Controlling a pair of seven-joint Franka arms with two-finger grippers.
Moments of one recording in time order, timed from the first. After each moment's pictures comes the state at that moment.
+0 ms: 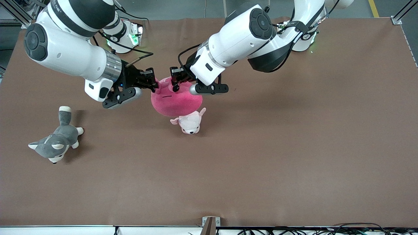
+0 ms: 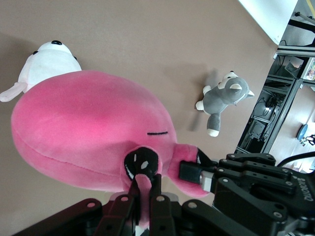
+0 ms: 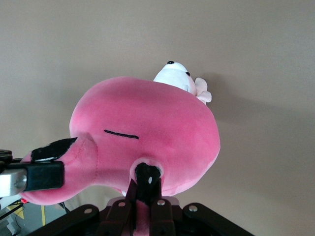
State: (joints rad) left arm -0.41 0.49 -0.51 -1.29 -0.35 2.22 -0.95; right arm 0.39 0.16 -0.01 -1.56 0.47 1.67 0.12
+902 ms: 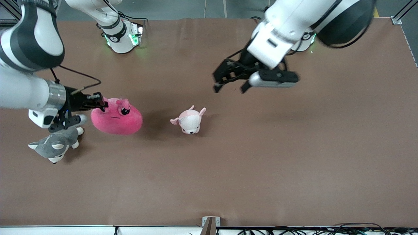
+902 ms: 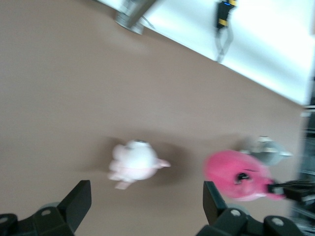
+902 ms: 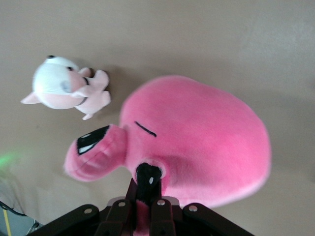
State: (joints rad) left arm -0.15 0.26 -0.51 -1.25 -0.06 1.88 -0.82; right arm 0.10 0.28 -0.03 -1.55 0.31 1.55 -0.17
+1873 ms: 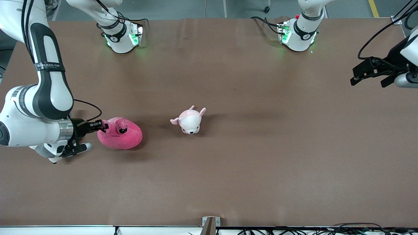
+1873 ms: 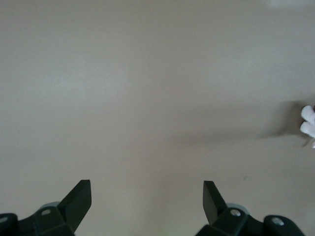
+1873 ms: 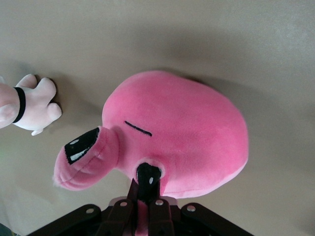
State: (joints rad) left arm 0.42 0.01 -0.50 -1.47 -0.05 1.51 -0.02; right arm 0.03 0.50 -0.03 -1.53 0.31 1.68 -0.33
